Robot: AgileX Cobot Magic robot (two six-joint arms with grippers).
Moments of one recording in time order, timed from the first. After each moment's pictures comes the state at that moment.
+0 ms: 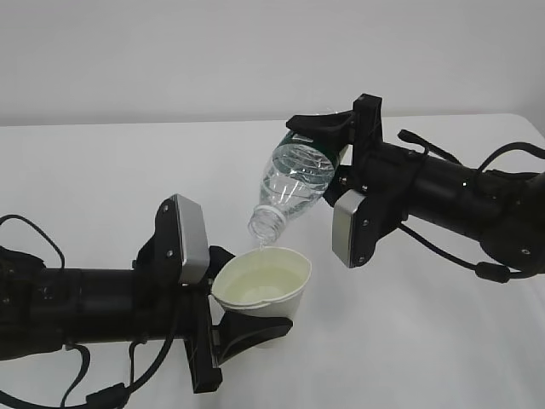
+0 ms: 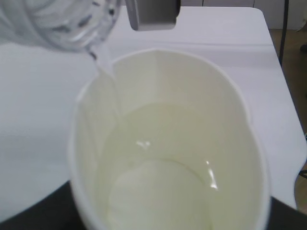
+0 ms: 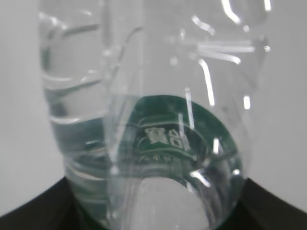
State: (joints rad) left arm -0.55 1.93 -0.59 0.86 -1.02 -0.19; right arm 0.28 1.94 -0.82 -0.68 -1.13 -1.33
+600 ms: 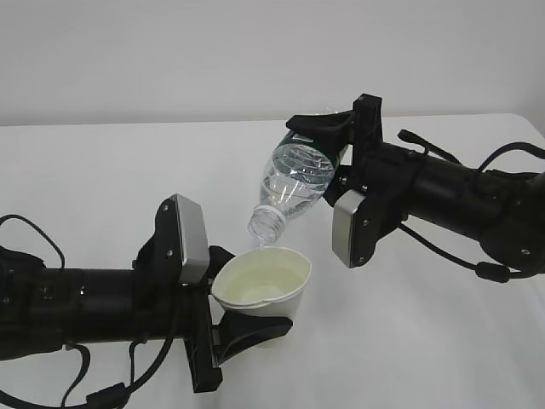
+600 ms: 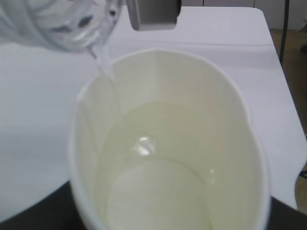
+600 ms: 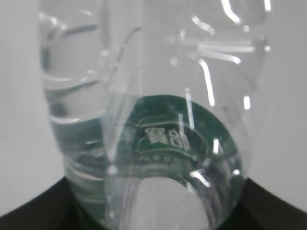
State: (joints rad) left arm -0.55 1.93 -0.59 0.86 -1.02 -0.19; right arm 0.28 1.94 -0.82 -0.68 -1.13 -1.33
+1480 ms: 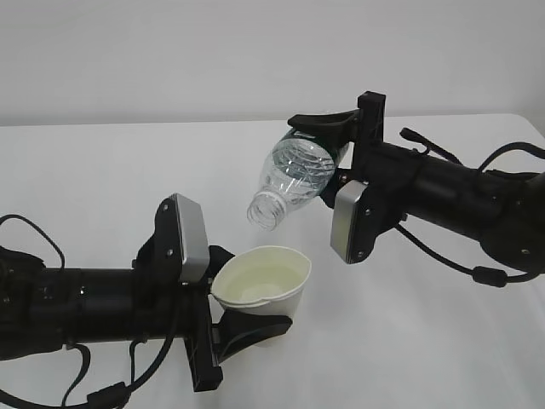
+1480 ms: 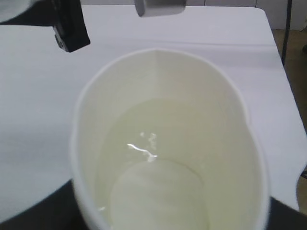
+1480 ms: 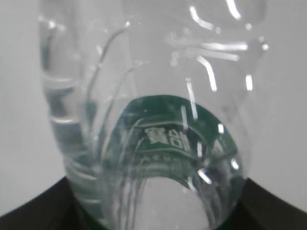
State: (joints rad) left arm -0.55 1.93 -0.59 0.85 -1.01 -0.19; right arm 0.28 1.94 -0.82 -0.68 -1.13 -1.21
